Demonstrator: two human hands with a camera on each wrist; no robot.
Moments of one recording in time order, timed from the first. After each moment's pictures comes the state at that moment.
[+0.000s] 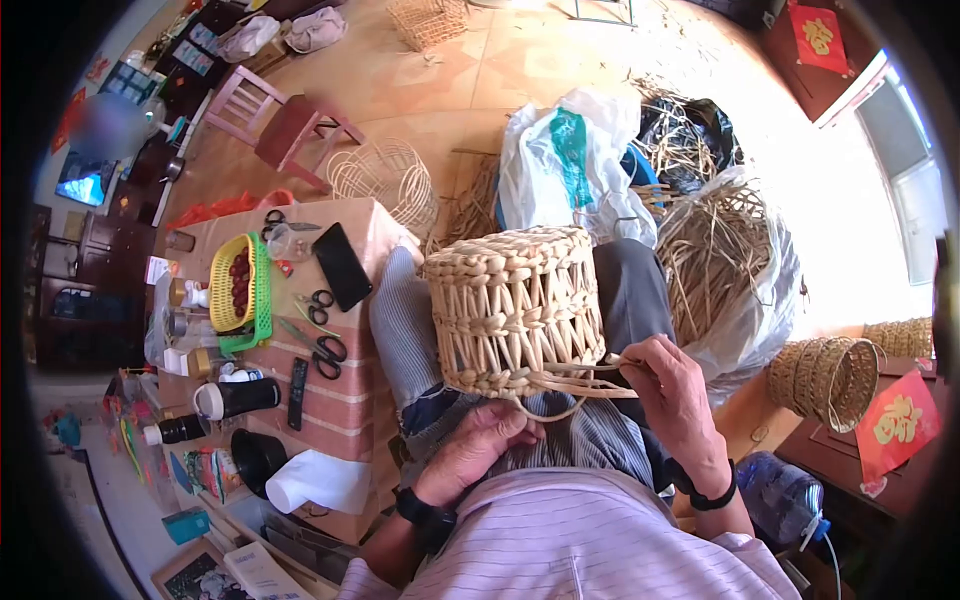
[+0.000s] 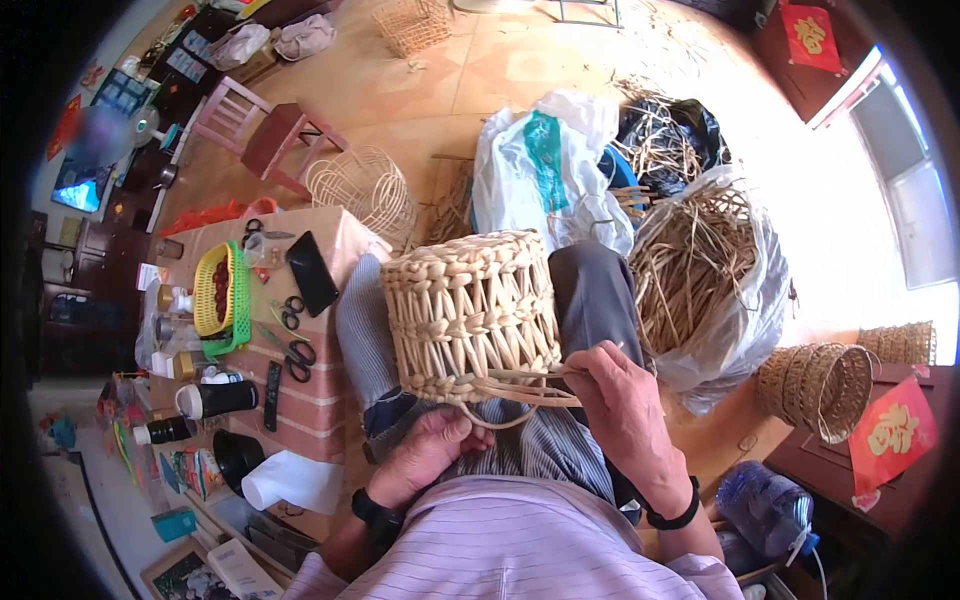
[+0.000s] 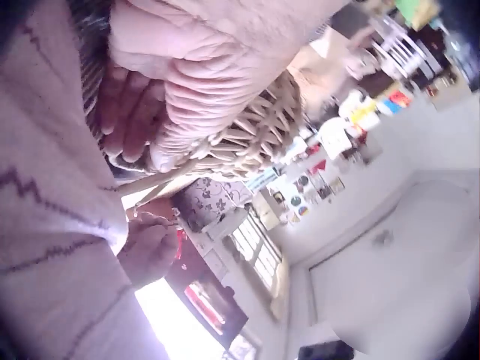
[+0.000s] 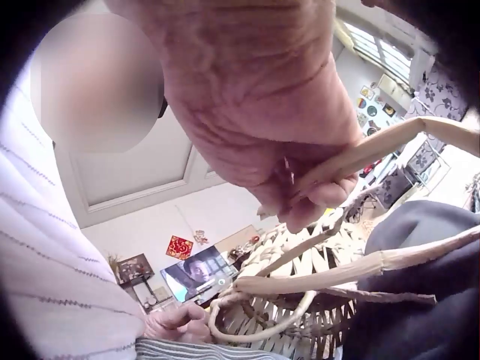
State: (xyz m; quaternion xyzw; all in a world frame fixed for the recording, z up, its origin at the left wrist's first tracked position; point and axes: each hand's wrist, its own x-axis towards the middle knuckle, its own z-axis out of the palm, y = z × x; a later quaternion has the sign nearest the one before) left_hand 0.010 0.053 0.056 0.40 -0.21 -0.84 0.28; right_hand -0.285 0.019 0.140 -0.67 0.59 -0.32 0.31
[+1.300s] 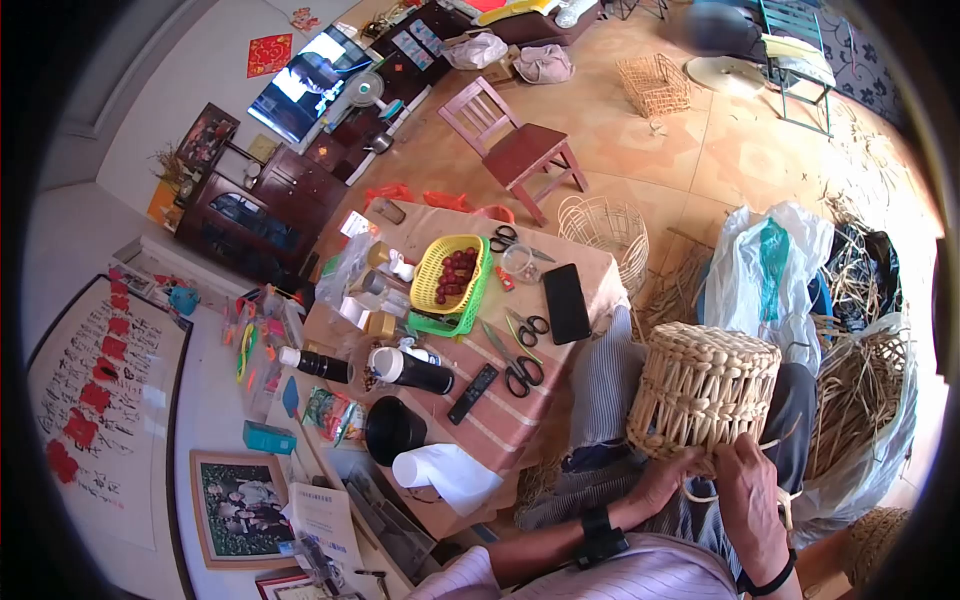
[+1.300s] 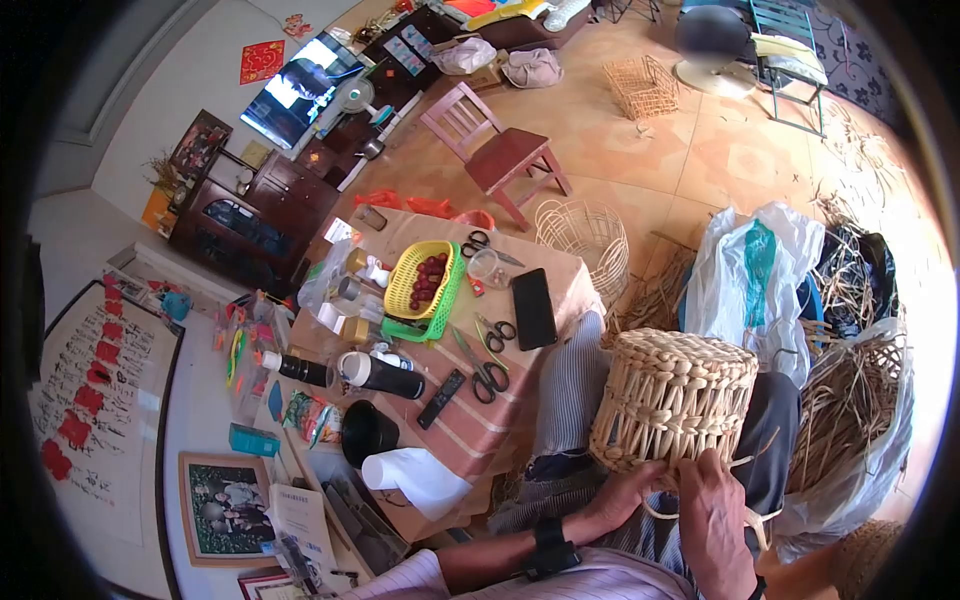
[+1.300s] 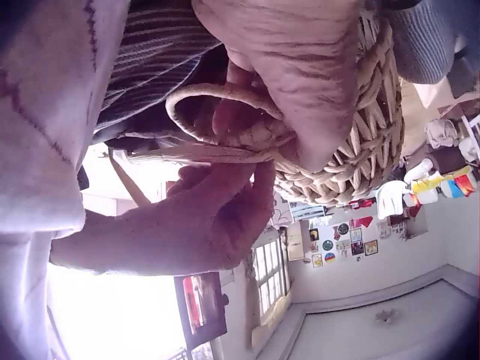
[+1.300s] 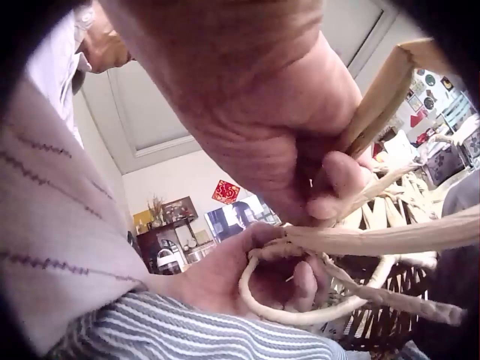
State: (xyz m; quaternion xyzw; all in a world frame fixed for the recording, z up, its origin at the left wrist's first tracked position) left_hand -0.049 0.042 -0.038 0.40 -0.14 -0.76 0.49; right_hand -0.212 -0.003 0.146 -0.80 0.50 -0.21 0.25
